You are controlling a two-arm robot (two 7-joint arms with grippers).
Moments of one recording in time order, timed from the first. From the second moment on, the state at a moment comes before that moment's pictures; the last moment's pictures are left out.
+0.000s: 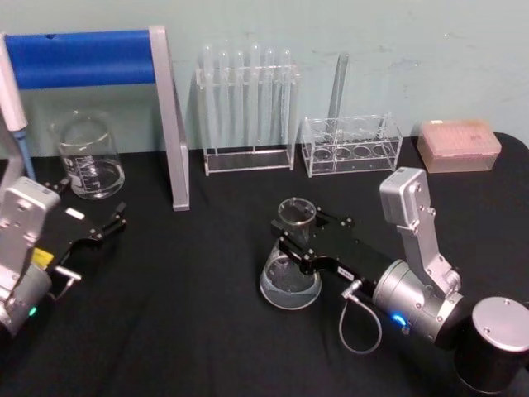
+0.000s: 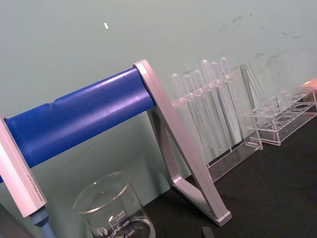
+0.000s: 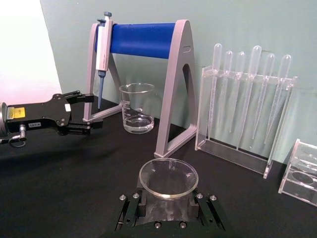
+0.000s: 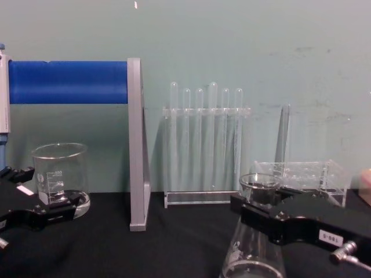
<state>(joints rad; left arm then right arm) -0.20 0.60 0.45 -1.41 -0.25 -0.12 0.03 0.12 0.34 -0.38 -1.55 0.32 0.01 0.39</state>
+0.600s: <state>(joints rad) -0.20 0.60 0.45 -1.41 -0.25 -0.12 0.03 0.12 0.34 -0.39 -1.54 0.32 0.01 0.38</state>
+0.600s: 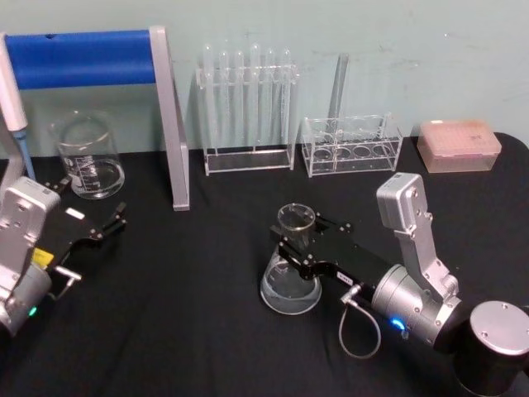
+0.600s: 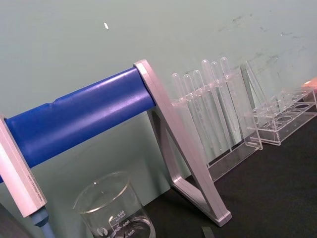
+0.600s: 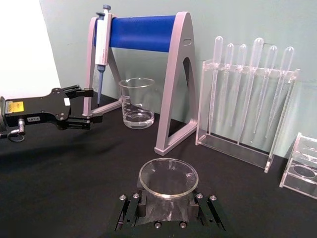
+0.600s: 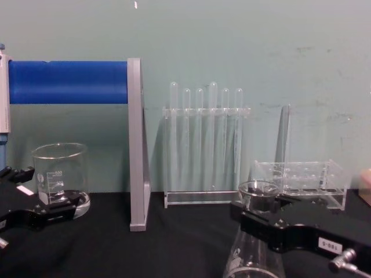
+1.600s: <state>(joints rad) -0.20 0.60 0.45 -1.41 -0.25 -0.12 0.03 0.12 0.34 -0.39 -1.54 0.31 0.01 0.38</state>
